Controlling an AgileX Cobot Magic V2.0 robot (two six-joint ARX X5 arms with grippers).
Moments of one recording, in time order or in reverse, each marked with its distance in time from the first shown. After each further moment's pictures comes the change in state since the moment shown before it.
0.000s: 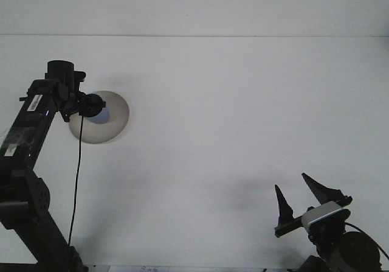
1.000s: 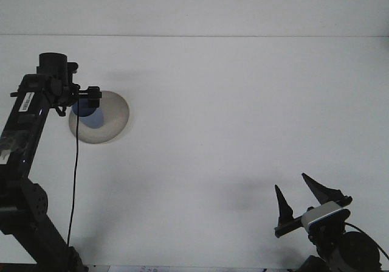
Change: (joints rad) left arm 0.006 -0.043 0.084 -0.056 0.006 -0.069; right arm 0.000 0.000 0.000 -0.002 0.000 0.000
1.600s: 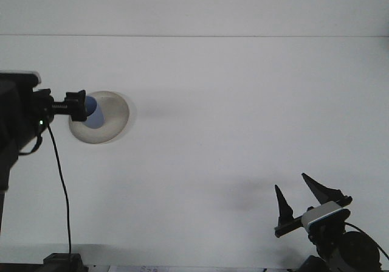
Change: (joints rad) left arm -0.120 -0.742 -0.216 0.086 0.153 -0.087; right arm 0.000 0.000 0.000 0.000 0.000 0.000
